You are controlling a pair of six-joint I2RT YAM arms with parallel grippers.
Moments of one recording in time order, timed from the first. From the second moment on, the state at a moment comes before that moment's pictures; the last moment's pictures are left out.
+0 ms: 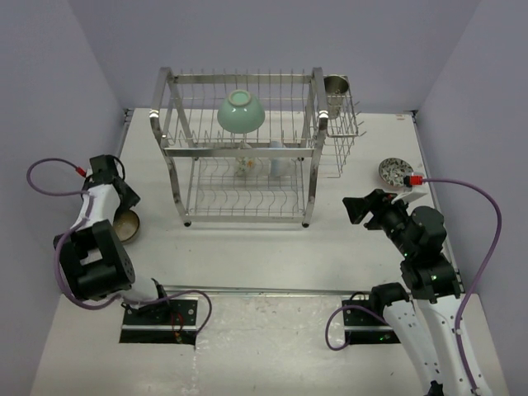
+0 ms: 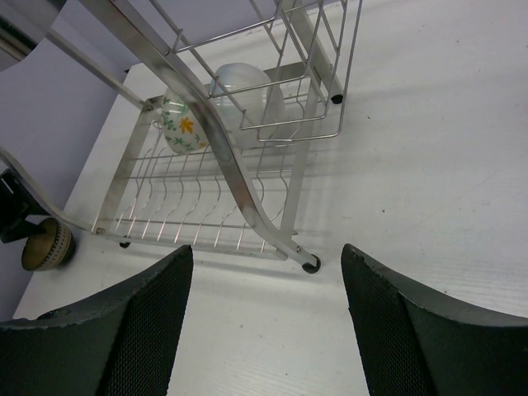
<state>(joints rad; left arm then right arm) 0.39 1.50 0.95 -0.54 -0.22 -0.43 0.19 0.45 0.70 -0.46 -0.17 0.48</state>
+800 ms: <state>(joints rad) 0.35 0.49 0.77 -0.43 0.29 -0.55 0.19 0.46 0.70 -0.45 -0.17 0.48</state>
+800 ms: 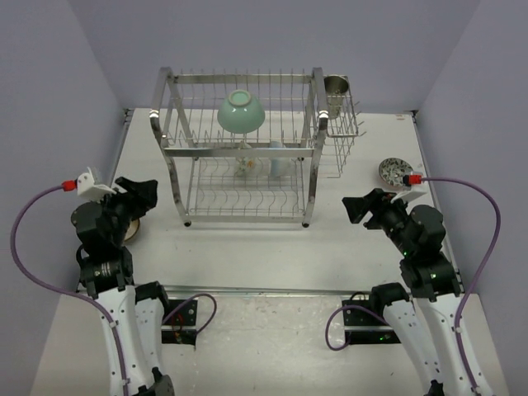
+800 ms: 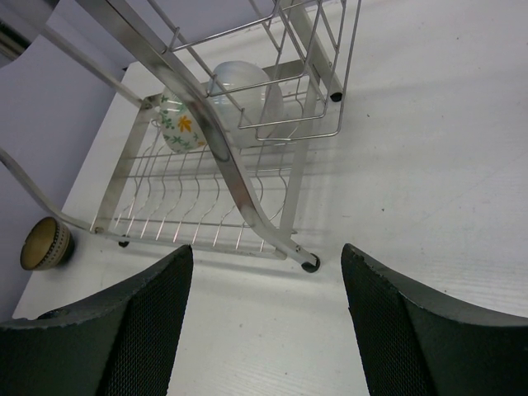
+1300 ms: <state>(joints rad) 0.21 0.43 0.46 -0.11 0.76 -0.64 0.19 0.47 0.70 -0.45 -0.17 0.48</state>
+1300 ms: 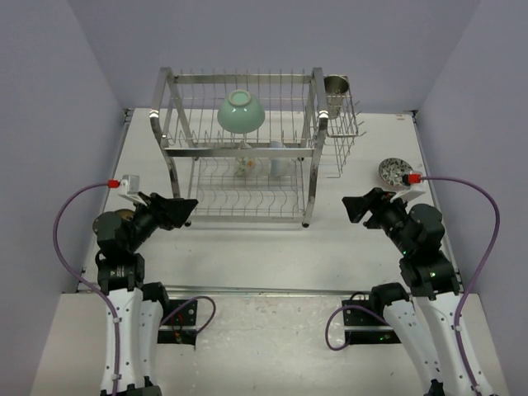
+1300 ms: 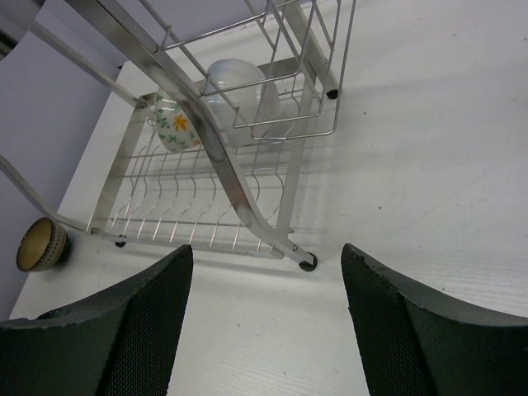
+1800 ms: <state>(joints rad) -0.07 0.56 0.33 0.03 0.78 -0.65 0.19 0.48 0.70 -0.45 -0.15 0.48</state>
